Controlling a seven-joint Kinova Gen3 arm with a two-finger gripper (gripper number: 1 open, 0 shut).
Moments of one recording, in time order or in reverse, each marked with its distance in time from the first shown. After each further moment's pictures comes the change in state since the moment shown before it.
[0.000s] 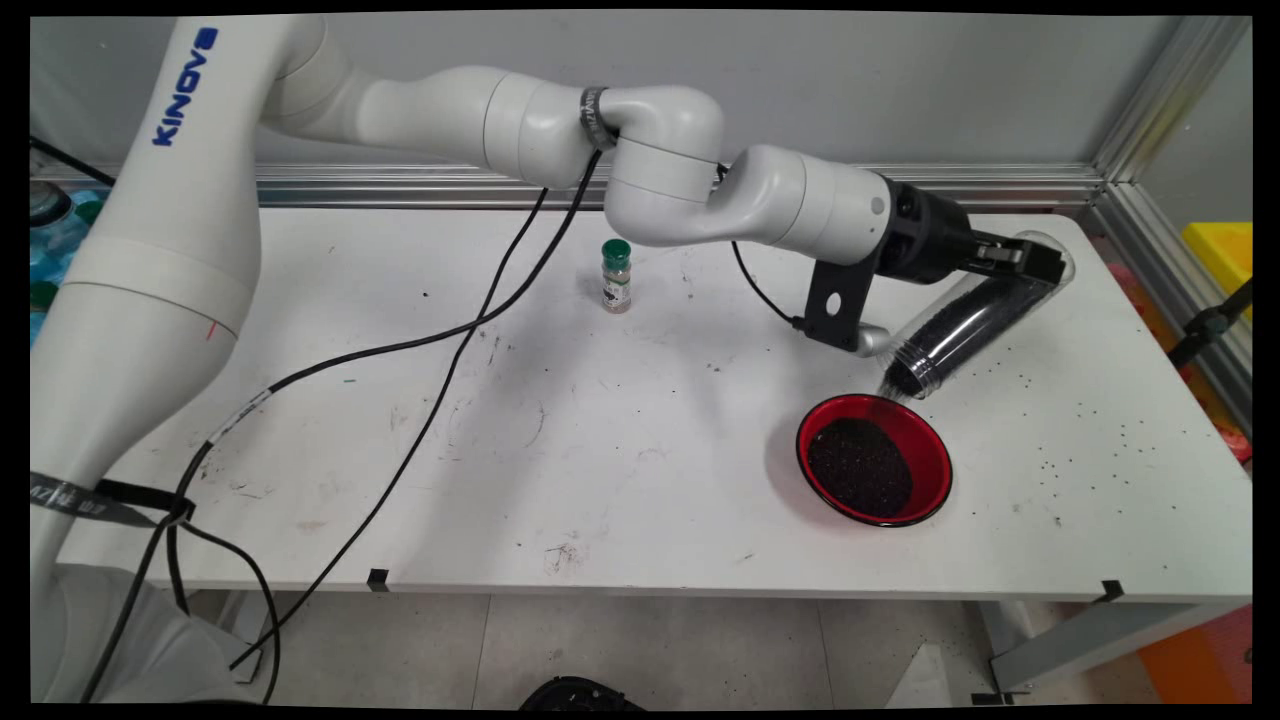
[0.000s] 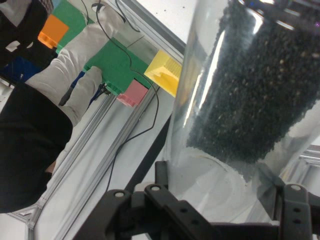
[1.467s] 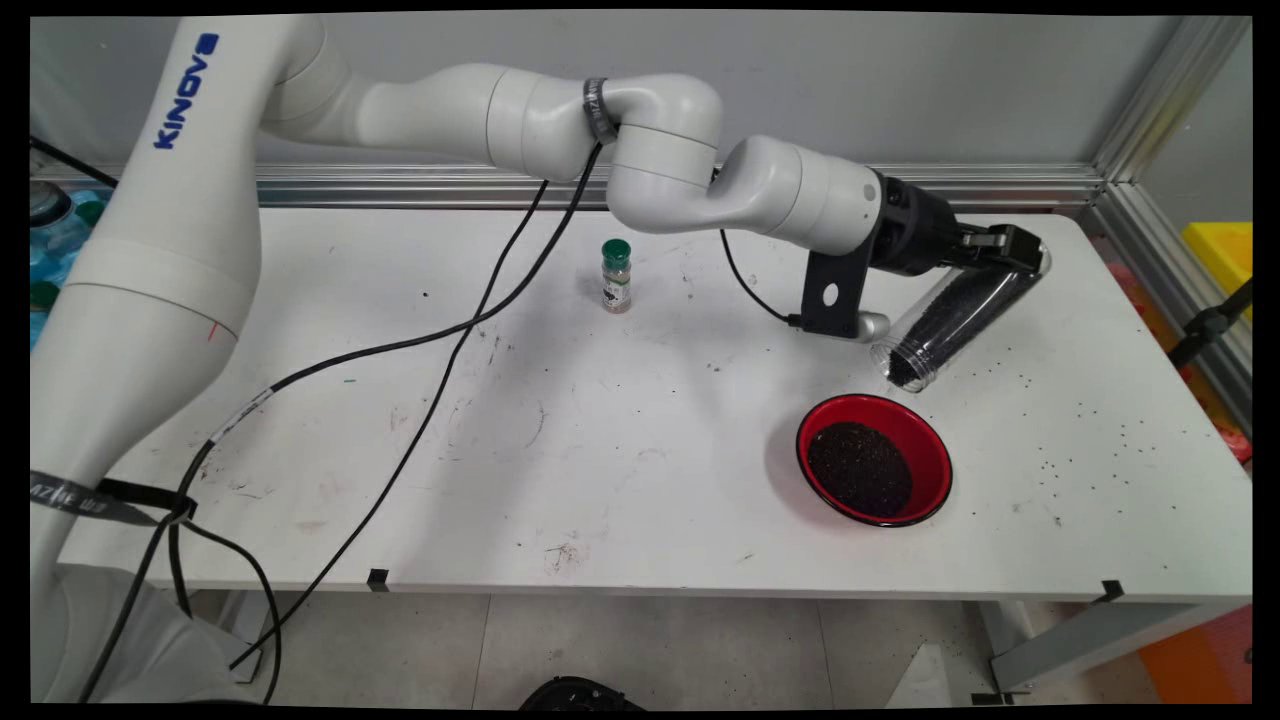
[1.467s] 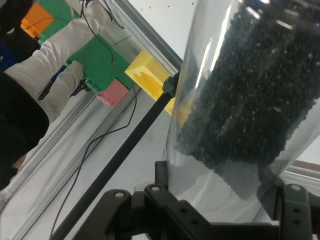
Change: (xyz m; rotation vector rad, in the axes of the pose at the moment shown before) arm -0.007 0.014 0.003 -0.046 0.012 -0.113
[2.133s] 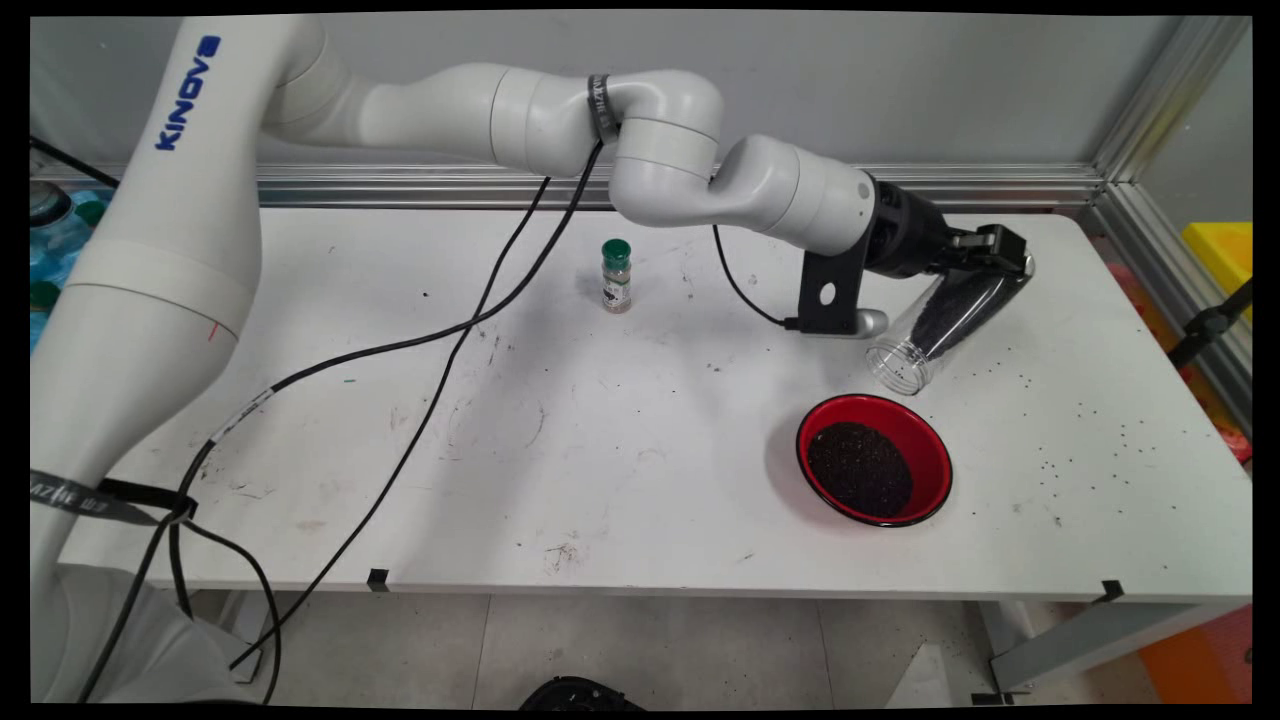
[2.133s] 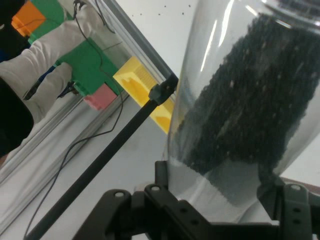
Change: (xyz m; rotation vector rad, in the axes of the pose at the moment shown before) arm -0.002 0.010 0.004 -0.026 0.028 -0.076
